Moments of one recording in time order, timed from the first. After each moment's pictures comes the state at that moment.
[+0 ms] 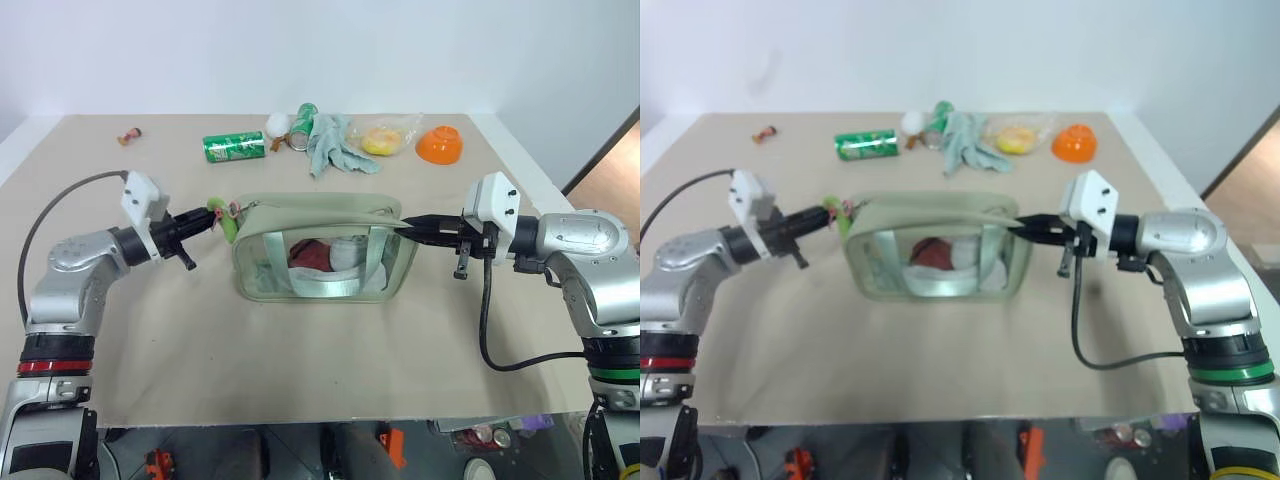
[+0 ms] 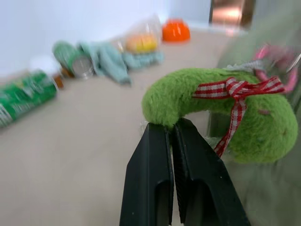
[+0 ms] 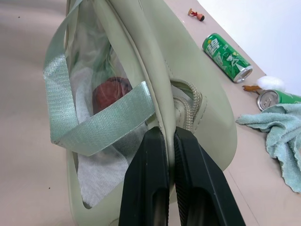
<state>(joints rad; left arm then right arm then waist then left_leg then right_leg) -0.55 0.67 0.20 0.12 -0.52 0.33 -0.94 -0.56 -0.85 -0.02 -0.08 0.36 0.23 1.13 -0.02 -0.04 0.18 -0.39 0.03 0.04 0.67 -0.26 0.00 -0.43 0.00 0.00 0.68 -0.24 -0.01</state>
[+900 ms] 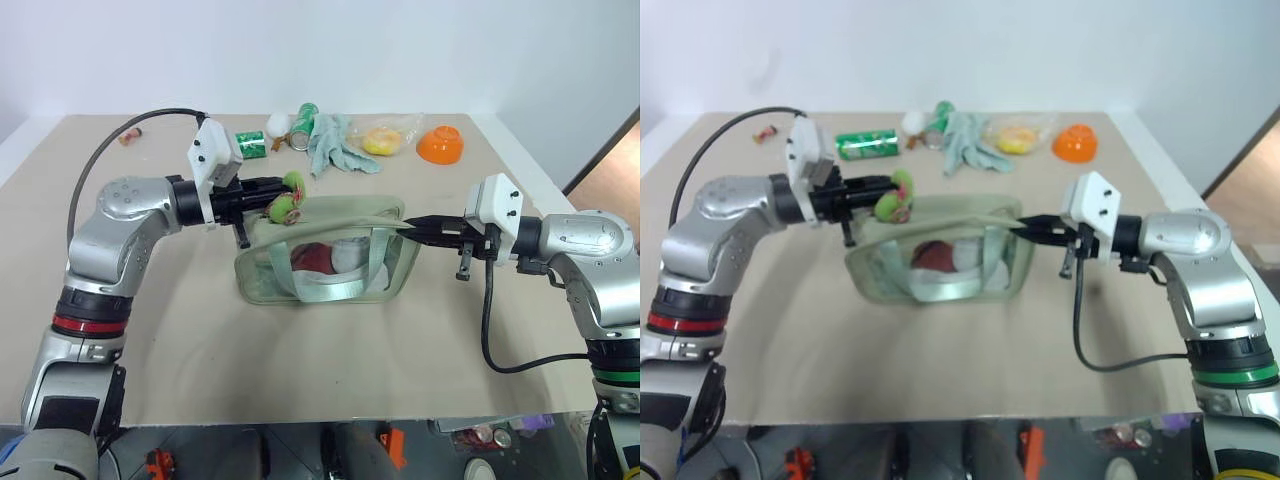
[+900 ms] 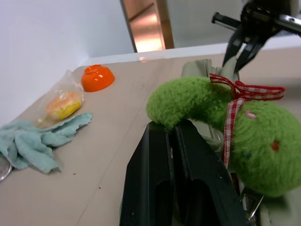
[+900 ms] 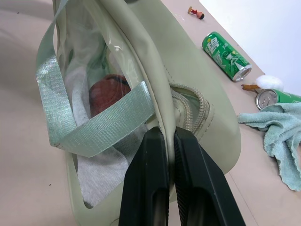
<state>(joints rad) -0.81 0.61 -0.06 0.03 -0.43 0.37 -1.07 -0.55 -0.85 -0.02 -0.10 0.36 0.24 1.13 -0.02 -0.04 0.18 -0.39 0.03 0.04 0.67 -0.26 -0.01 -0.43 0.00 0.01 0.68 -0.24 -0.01</state>
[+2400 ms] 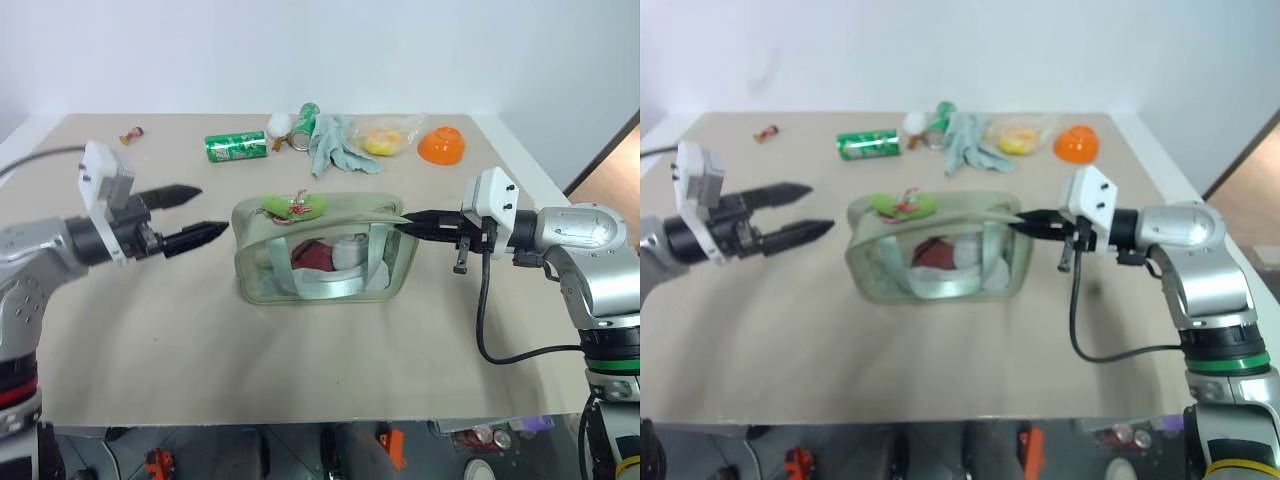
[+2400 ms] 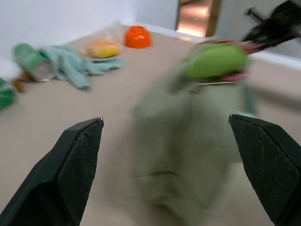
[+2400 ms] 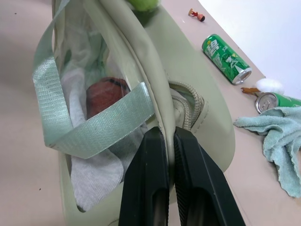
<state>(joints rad) -0.35 0.76 0.39 -0.44 -0.84 0.87 -0.87 -0.61 -0.83 0.00 -0.02 0.34 0.20 1.16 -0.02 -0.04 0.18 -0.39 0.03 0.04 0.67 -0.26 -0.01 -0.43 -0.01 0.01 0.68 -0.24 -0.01</state>
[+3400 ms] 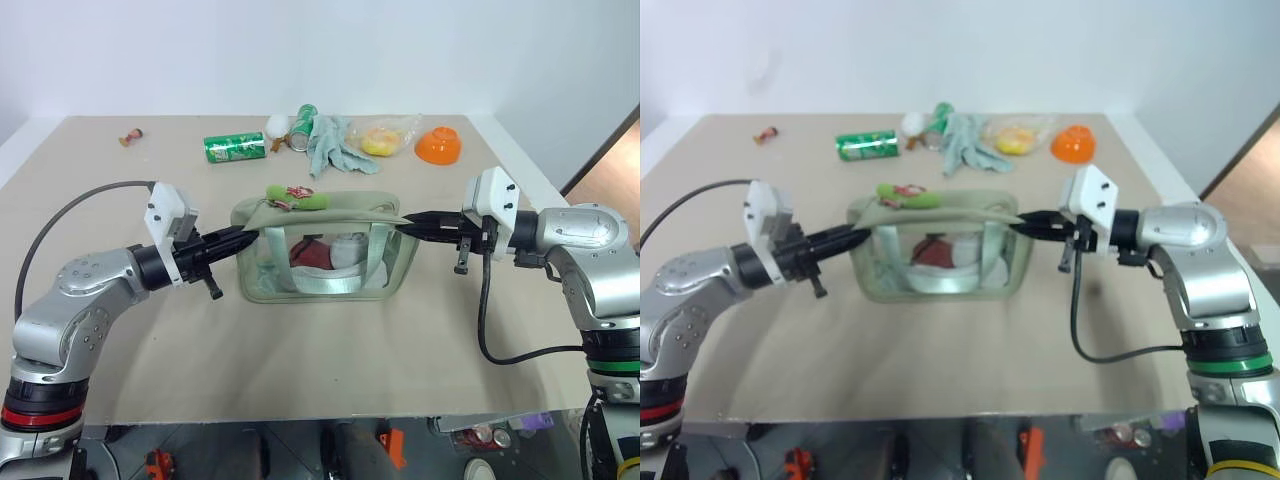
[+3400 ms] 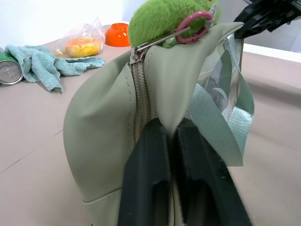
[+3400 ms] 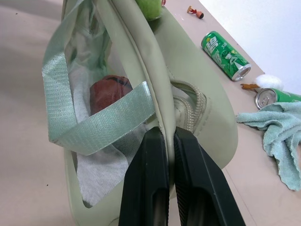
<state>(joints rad) -0.36 0.66 0.15 -0.33 -0.65 0.61 -0.80 -0.60 -0.85 -0.01 -0.05 0.36 0.26 1.15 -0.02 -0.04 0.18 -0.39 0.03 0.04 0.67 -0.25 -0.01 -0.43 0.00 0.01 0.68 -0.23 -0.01</state>
